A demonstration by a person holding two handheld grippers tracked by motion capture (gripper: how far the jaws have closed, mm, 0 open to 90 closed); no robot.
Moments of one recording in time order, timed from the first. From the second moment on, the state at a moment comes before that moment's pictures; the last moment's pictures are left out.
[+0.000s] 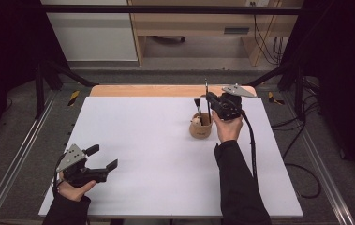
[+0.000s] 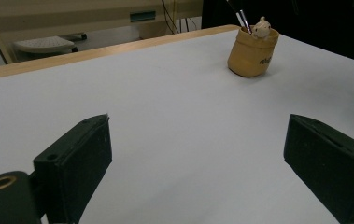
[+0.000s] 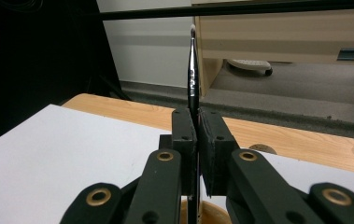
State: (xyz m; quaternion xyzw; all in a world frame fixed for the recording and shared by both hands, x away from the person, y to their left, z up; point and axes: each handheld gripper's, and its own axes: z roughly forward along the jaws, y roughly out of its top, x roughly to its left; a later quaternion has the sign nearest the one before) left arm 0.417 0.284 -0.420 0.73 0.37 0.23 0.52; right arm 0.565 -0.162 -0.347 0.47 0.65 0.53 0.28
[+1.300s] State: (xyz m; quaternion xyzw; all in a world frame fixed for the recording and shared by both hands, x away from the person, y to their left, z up) left arm 0.417 0.284 -0.421 0.73 0.37 0.23 0.52; right arm 0.593 -0.153 -0.376 0.49 0.64 0.52 0.28
